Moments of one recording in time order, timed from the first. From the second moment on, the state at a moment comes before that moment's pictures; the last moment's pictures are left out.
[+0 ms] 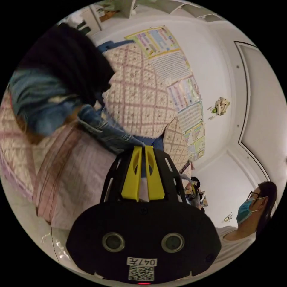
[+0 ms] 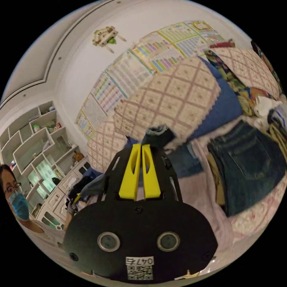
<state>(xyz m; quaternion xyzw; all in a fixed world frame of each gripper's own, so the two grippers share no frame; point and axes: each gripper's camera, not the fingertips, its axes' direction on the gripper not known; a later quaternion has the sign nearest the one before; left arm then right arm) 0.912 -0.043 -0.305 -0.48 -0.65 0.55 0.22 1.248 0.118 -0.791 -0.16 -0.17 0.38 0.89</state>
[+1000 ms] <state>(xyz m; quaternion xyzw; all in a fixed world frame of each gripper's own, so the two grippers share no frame) 0.785 0.051 -0.411 -0.42 -0.58 0.68 -0.16 1.092 0.225 -0.863 -0.27 0.05 0.29 0.92</state>
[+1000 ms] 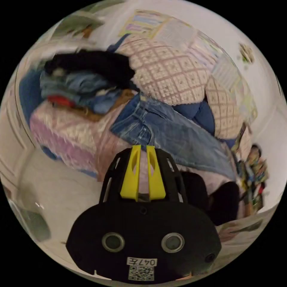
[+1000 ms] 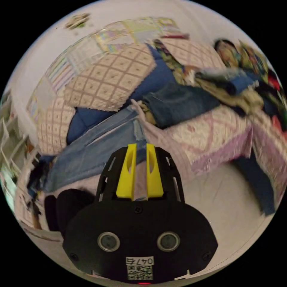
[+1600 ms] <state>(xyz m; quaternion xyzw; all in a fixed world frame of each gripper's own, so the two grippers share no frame) 0.628 -0.037 -0.437 -0.43 -0.63 0.63 -0.14 0.760 0.188 -0.635 -0.39 -0.33 -0.16 0.84</state>
